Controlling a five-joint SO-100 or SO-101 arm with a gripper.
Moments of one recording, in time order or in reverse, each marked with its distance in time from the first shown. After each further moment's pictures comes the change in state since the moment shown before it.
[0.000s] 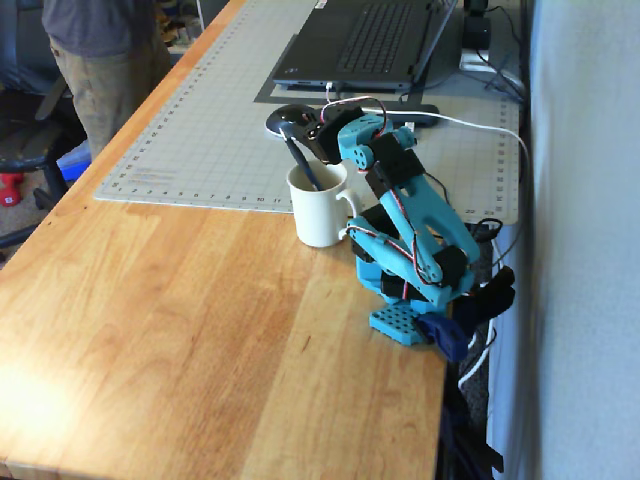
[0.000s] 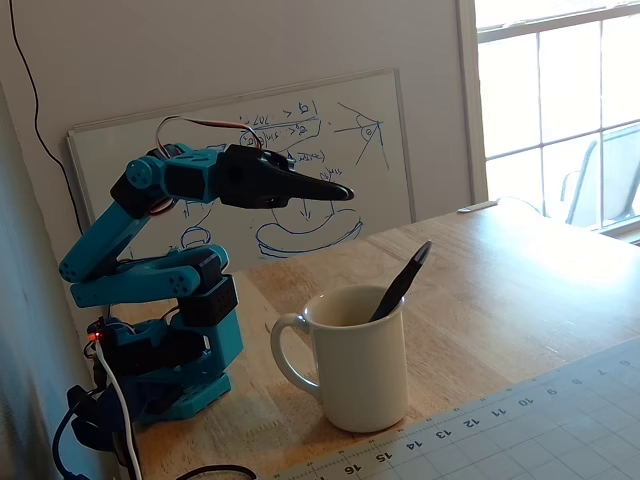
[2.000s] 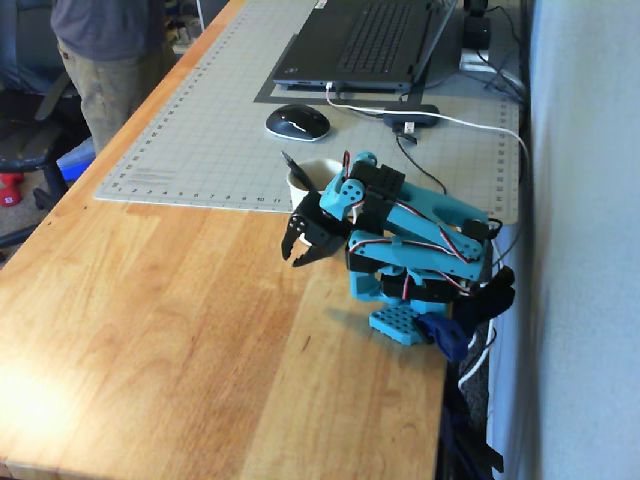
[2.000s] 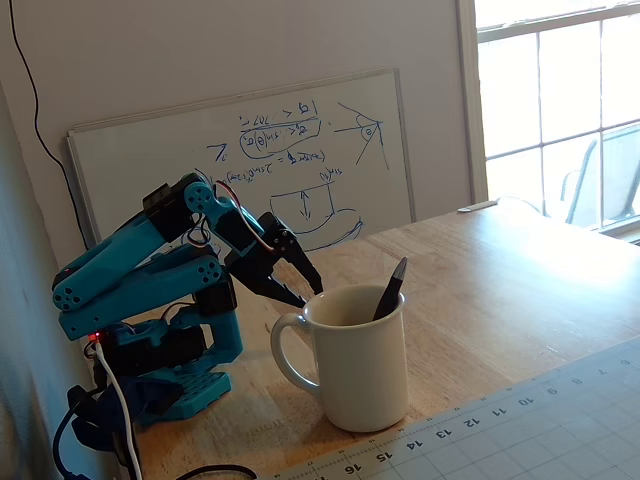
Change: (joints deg) arm -38.3 2.4 15.6 27.9 112.2
